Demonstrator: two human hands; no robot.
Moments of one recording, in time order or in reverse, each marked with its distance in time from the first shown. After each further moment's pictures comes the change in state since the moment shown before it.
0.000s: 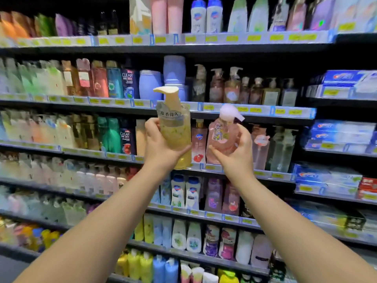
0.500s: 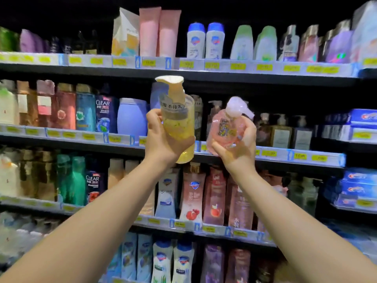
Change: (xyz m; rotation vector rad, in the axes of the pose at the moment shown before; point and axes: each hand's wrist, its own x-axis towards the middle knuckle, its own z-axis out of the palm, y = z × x) left_hand 0.183 -0.050 0.100 -0.214 0.076 0.169; right_hand 0.191 0.067 0.069 -0.037 0.182 -0.227
